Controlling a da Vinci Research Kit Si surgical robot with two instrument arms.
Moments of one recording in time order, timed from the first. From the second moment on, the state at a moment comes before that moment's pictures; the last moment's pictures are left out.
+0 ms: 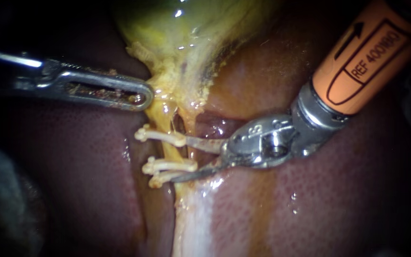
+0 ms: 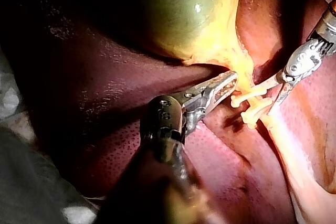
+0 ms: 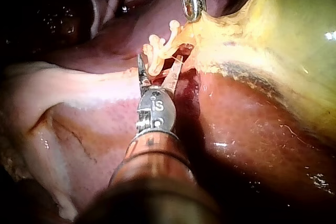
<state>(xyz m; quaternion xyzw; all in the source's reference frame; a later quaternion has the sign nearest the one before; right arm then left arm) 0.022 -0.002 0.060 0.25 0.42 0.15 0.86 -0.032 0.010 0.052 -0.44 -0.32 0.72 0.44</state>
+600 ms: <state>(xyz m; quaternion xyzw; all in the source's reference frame) 0.026 -0.003 0.061 0.30 0.46 0.12 0.83 -0.032 0.010 0.052 -0.44 -0.32 0.72 0.44</state>
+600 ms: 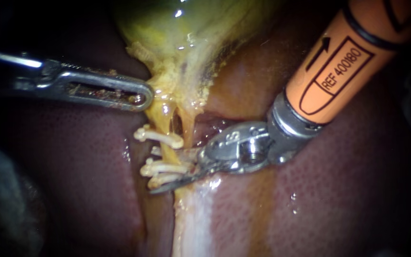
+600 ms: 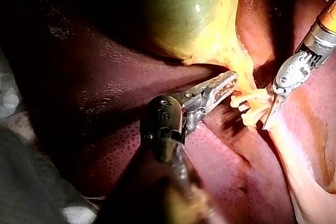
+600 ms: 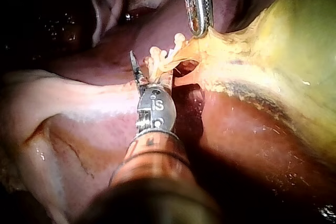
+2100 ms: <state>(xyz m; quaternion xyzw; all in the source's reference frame) 0.031 -0.003 0.056 0.36 0.53 0.17 0.75 -0.031 0.010 0.053 -0.44 -0.32 0.72 0.44</state>
